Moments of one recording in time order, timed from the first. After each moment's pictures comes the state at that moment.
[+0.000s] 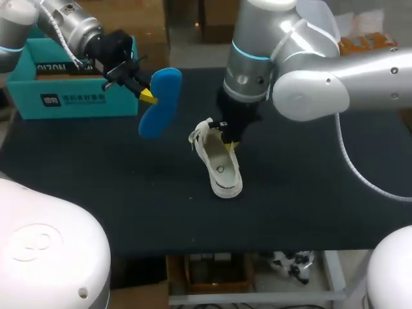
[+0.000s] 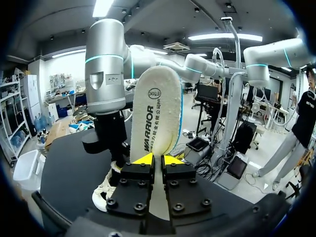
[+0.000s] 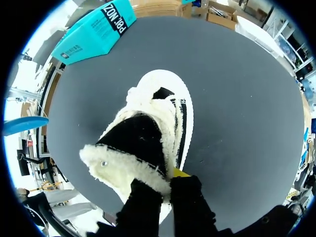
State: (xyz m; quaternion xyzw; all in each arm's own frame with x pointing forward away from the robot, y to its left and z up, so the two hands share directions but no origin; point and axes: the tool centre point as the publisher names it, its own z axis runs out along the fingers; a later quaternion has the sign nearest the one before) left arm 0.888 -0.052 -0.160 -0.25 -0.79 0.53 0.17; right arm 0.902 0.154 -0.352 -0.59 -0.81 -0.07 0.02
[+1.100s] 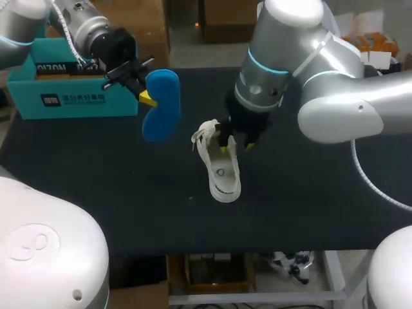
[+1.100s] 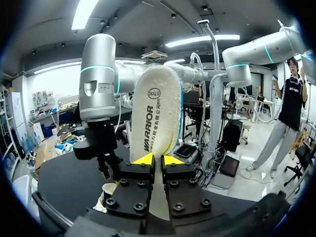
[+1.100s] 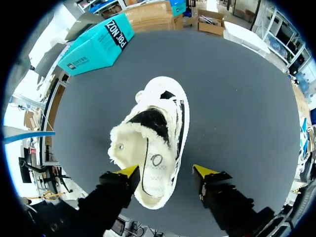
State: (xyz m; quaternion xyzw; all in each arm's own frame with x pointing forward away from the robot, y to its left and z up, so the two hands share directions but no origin) left arm 0.848 -0.061 -0.134 -0.33 -0.73 0.55 0.21; right arm 0.873 0.143 -0.320 -0.61 -0.79 -0.12 0.00
